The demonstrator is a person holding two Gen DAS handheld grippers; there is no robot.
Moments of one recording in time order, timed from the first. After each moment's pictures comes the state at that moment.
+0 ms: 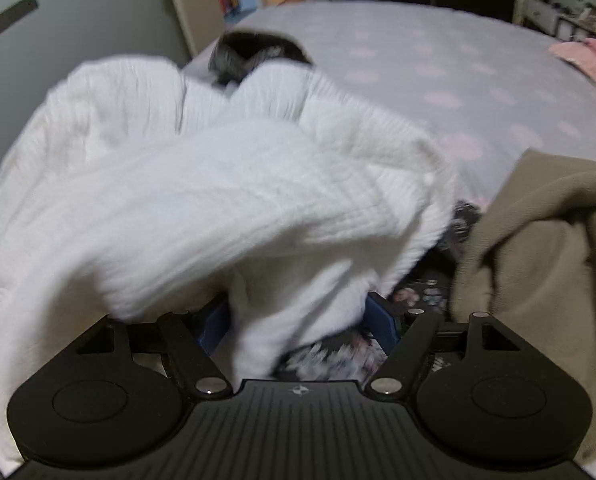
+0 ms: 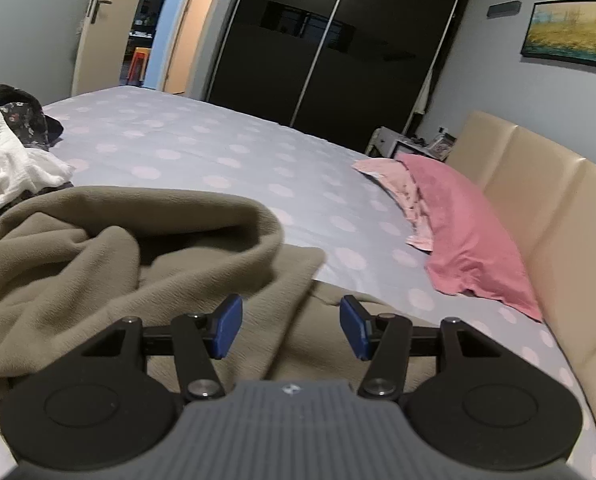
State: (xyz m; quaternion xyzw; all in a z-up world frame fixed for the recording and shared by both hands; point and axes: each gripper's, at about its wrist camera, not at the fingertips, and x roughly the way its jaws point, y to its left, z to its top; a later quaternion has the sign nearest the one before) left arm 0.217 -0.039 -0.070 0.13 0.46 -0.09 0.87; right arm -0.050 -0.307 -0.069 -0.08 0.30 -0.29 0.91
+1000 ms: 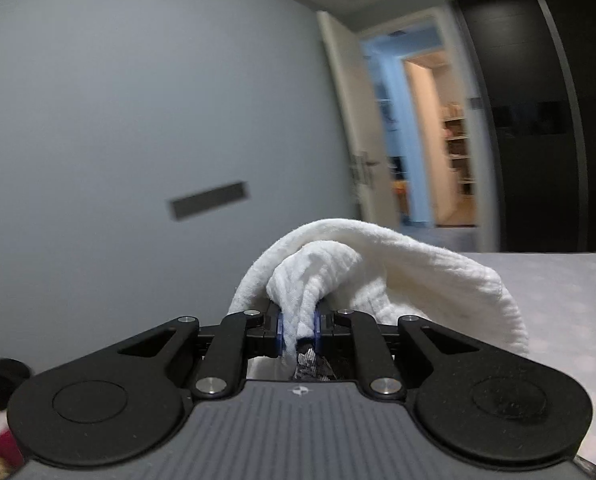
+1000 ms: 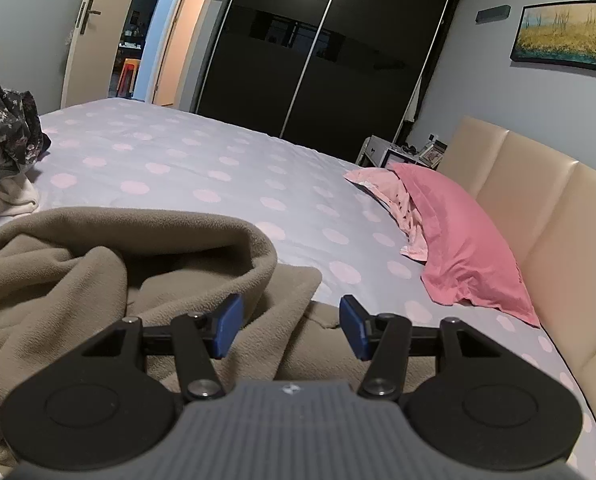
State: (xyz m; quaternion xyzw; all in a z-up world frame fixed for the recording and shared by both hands) left arm 0.209 0.086 0.260 0.12 0.15 0.12 0.97; right arm -0.049 -0.304 -0.060 -0.08 0.28 -0.31 0.90
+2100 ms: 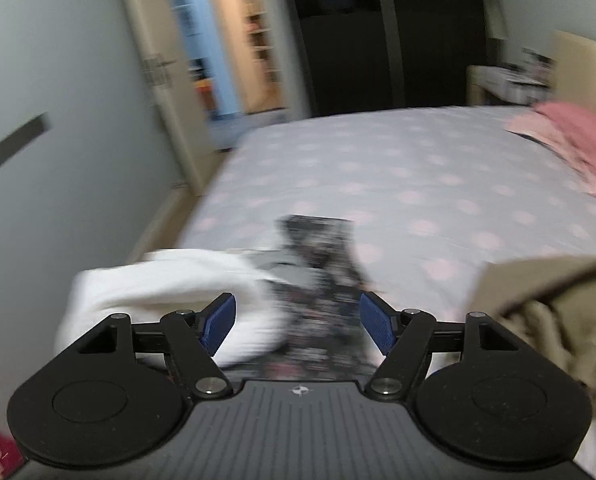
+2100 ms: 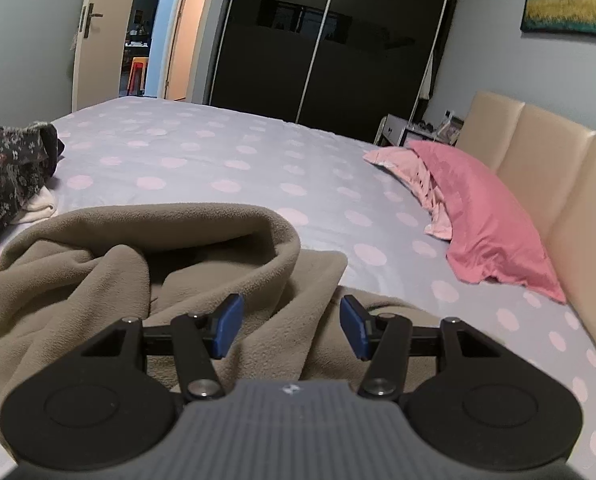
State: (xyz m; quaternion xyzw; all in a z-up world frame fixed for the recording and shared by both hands) left arm 0.153 0.014 0.154 0.17 0.32 -0.18 0.91; right arm -0.050 -0.309 -0.063 -0.02 0.29 -0.29 0.91
